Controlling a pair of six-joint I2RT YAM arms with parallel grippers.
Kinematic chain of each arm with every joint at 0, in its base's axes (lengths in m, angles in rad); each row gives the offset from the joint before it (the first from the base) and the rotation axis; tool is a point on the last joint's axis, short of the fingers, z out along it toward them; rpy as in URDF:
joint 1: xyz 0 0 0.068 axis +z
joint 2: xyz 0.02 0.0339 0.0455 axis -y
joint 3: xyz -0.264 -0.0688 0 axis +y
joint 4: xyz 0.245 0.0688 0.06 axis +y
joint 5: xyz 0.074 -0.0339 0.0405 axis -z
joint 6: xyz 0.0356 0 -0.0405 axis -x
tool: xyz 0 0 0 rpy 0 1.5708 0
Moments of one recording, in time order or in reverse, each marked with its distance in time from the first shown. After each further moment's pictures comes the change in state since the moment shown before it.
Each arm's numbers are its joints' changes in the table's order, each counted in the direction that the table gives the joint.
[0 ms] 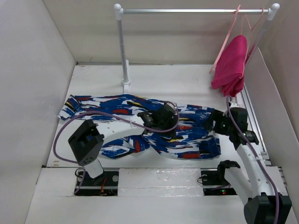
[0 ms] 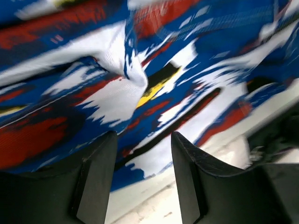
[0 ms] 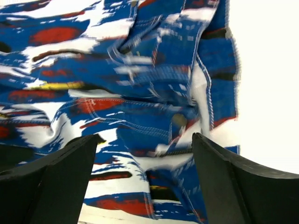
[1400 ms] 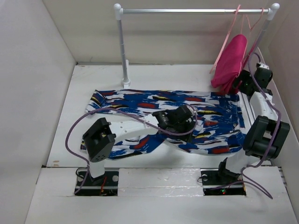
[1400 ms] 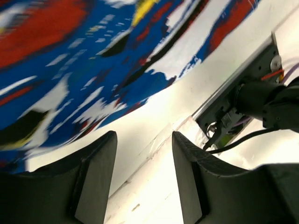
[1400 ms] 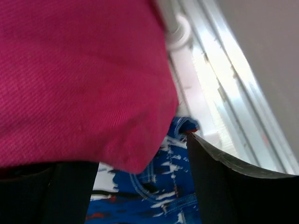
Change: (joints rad) left arm -0.115 -0.207 -0.266 0.077 0.160 -0.069; right arm -0.364 -0.817 -0.655 -0.303 0.124 0.150
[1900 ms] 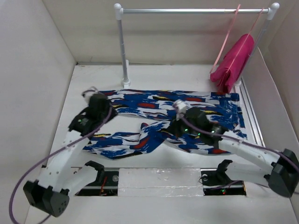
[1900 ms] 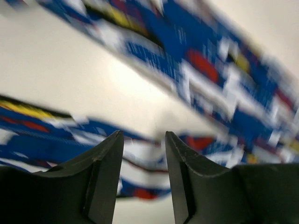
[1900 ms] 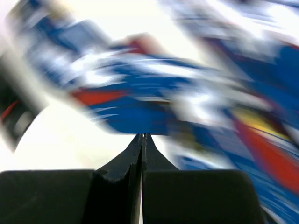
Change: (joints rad) left arm 0.634 0.848 0.488 0.275 -0.433 0.245; right arm 0.992 0.538 0.568 -0.065 -0.064 -0.092
